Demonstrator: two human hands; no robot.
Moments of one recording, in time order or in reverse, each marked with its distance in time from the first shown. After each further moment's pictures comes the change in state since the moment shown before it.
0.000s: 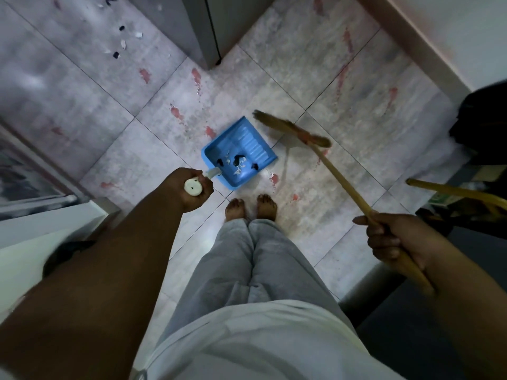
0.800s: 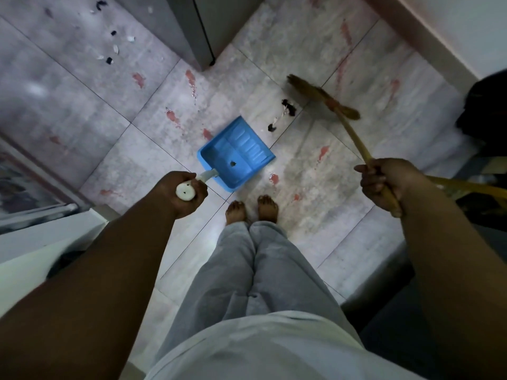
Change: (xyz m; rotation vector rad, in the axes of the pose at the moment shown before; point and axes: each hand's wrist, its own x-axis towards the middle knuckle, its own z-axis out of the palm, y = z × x) left_hand -0.001 0.003 0.015 -0.013 -0.030 -0.030; right_hand 0.083 -0.086 0.005 0.169 0.087 -0.136
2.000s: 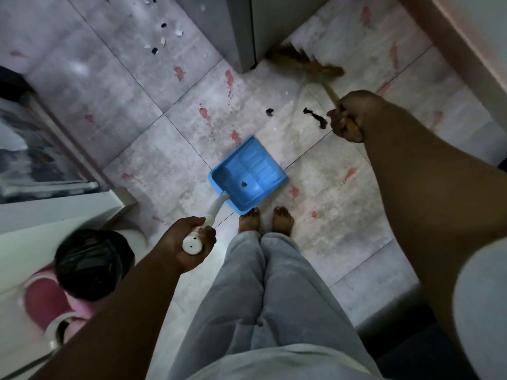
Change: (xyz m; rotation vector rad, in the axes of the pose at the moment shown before) left_hand -0.013 -0.046 -0.089 -0.219 0.010 -0.025; right_hand 0.068 -0.080 0.189 -0.388 -0.100 -0.052
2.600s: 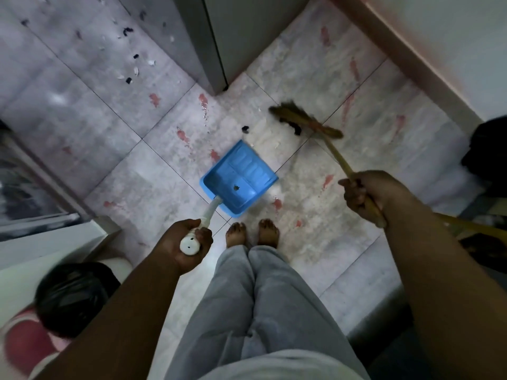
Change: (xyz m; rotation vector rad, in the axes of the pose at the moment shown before) left_hand 0.001 -0.014 0.063 0.047 -0.012 0.014; right_hand -0.069 0.096 -0.105 0.193 0.043 0.017
